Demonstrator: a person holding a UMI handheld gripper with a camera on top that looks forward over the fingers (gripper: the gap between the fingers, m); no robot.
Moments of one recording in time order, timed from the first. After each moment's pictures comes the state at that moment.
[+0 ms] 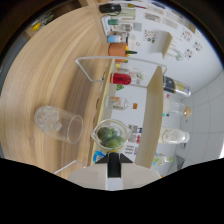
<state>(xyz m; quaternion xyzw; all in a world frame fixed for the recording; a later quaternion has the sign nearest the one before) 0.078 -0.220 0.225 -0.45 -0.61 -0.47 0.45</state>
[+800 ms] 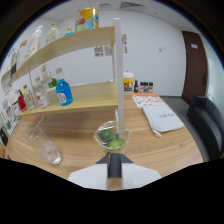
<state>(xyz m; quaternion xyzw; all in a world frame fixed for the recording) 0.250 -0.256 0.095 -0.89 0.03 0.01 0.46</state>
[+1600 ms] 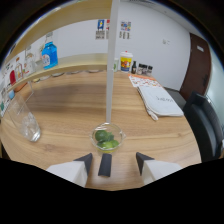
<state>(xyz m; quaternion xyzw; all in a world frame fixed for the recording) 0.286 -0.273 0.017 -0.92 0.00 -0.04 0.38</state>
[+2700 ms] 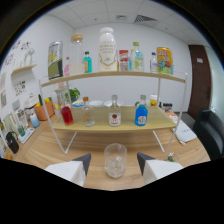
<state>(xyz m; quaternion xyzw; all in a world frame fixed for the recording) 0.037 -0.278 0.180 -0.85 0.00 0.02 0.53</state>
